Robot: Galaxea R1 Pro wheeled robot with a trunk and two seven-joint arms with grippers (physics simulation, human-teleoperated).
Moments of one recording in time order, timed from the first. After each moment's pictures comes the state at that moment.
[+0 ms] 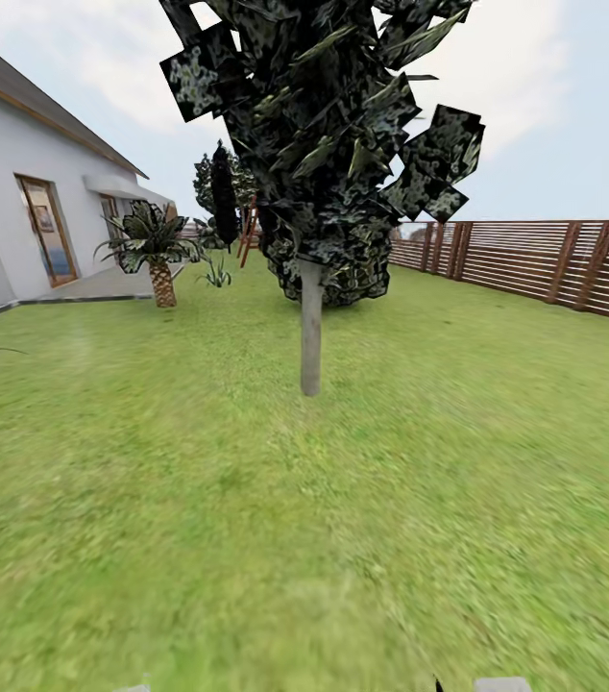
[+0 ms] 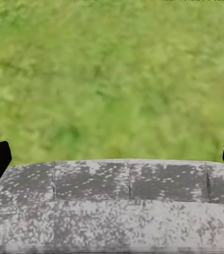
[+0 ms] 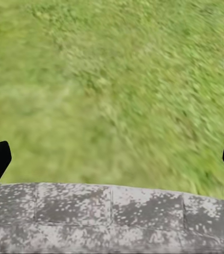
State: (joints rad) left arm -0.16 0.10 0.07 -0.45 0.11 -0.19 0.01; right arm -0.08 -0.09 0.00 -0.63 0.00 -0.27 0.00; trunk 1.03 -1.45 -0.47
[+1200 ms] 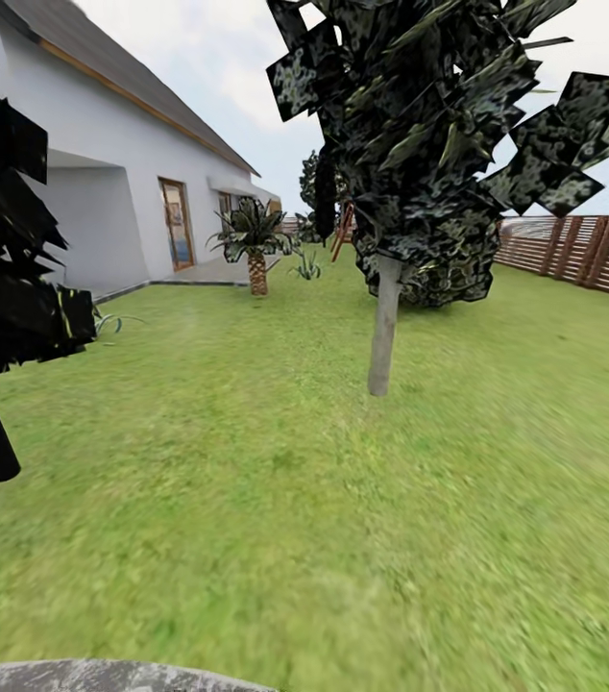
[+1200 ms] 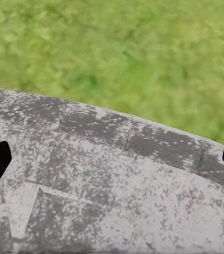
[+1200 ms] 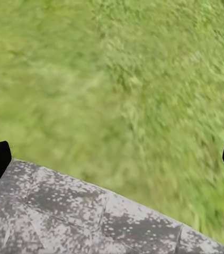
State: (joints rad) left arm -0.16 0.10 0.06 -0.43 0.11 -0.21 0.01; right arm -0.08 -0.08 0.00 -0.58 0.00 -0.27 0.00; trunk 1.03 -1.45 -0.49
